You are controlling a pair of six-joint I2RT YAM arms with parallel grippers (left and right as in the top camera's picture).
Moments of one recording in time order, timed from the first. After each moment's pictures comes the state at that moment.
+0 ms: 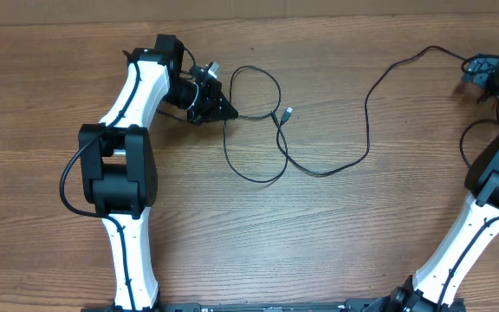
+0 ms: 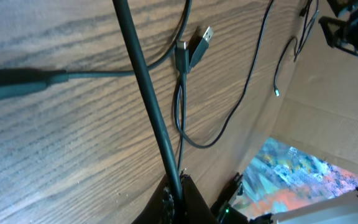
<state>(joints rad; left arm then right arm) -0.10 2.33 1.90 -1.11 0.90 -0.16 -0.48 2.43 2.12 -0.74 0.09 0.12</state>
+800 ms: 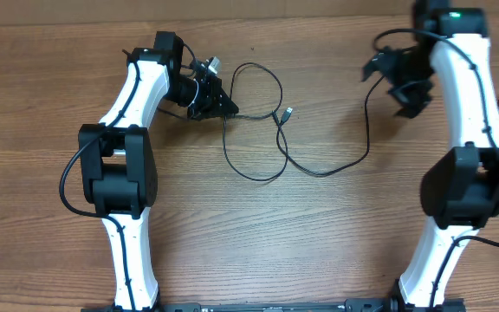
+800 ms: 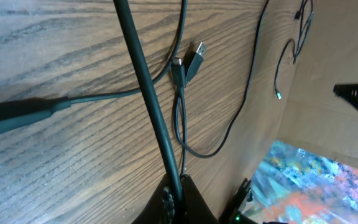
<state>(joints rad) -0.10 2.33 1.90 -1.05 0.90 -0.12 -0.02 2.15 2.12 -1.45 -0.16 0.79</state>
